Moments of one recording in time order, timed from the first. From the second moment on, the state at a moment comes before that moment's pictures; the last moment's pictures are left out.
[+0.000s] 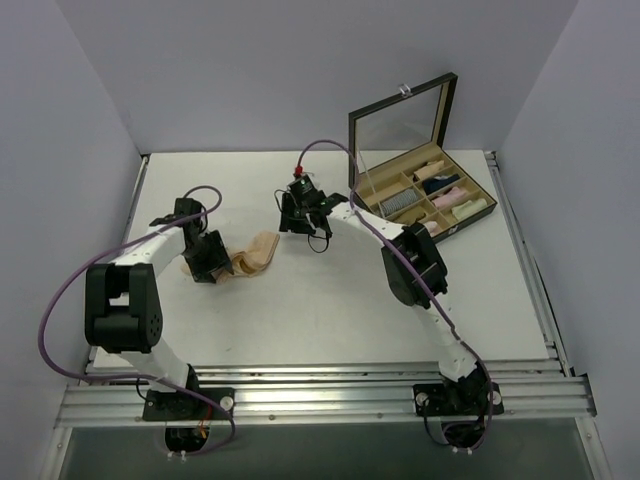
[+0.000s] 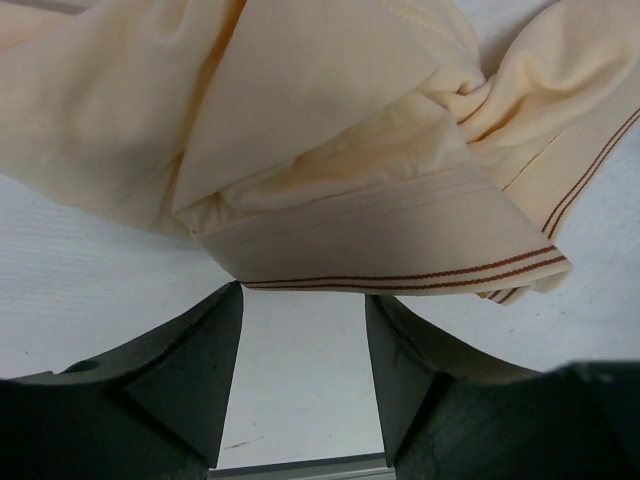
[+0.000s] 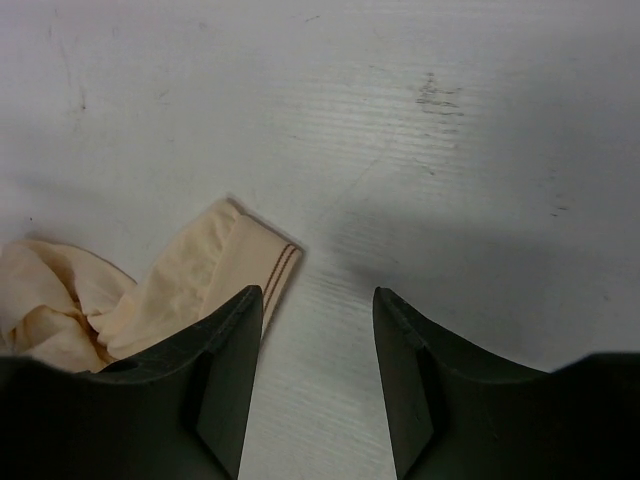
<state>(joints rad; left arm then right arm) -0.04 1.67 1.08 -0.69 0.14 -0.48 0.69 2.32 1.86 -0.37 0.02 0.65</state>
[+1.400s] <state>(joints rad) -0.05 1.64 1.05 -0.69 0.21 -0.48 0.74 2.45 1.96 -0.33 0.09 0.78</state>
